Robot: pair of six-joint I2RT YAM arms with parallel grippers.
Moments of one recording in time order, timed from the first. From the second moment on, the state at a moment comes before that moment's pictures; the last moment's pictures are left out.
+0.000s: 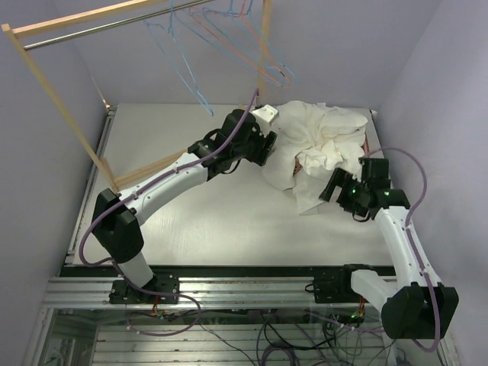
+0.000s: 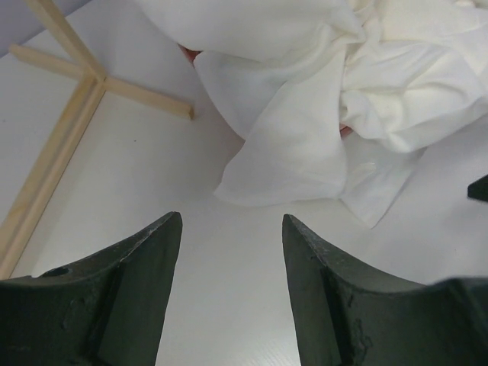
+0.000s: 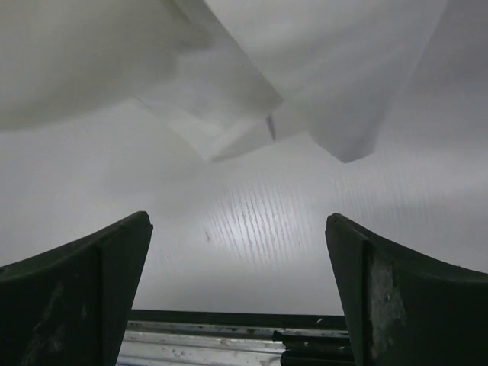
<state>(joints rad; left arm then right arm) -0.80 1.67 1.53 -0.30 -0.05 -0.04 -0.02 1.00 0.89 -0.77 -0.14 0.38</state>
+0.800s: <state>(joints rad) -0.79 1.67 1.51 -0.32 -0.07 -0.04 0.13 1.33 0.70 -0.36 -0.16 0.47</state>
